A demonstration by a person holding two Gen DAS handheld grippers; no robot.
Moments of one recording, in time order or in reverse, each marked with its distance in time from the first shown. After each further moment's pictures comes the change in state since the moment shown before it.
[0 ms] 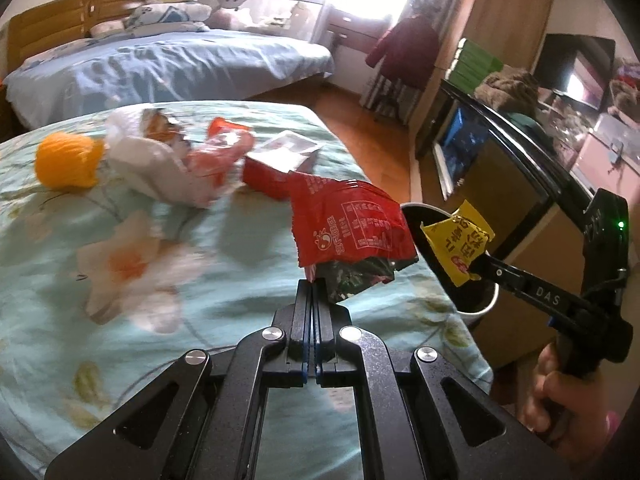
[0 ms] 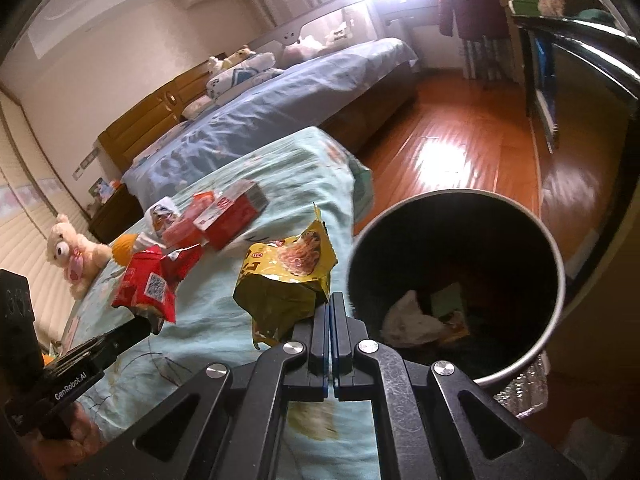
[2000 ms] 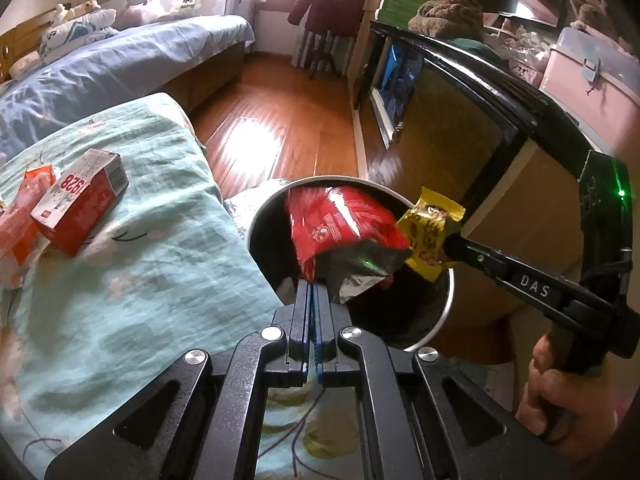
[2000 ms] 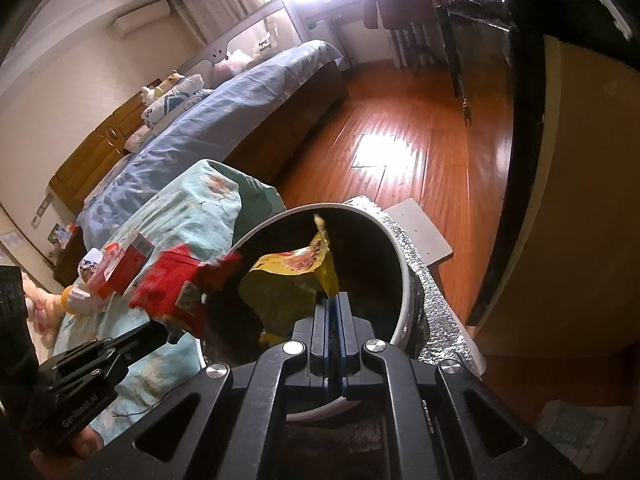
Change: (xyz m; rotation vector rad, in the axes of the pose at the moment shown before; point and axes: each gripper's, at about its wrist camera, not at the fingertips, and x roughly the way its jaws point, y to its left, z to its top) left arm 0.089 -0.130 0.023 0.214 0.132 -0.106; right arm -0.007 -0.108 0.016 0.158 -0.005 -0.134
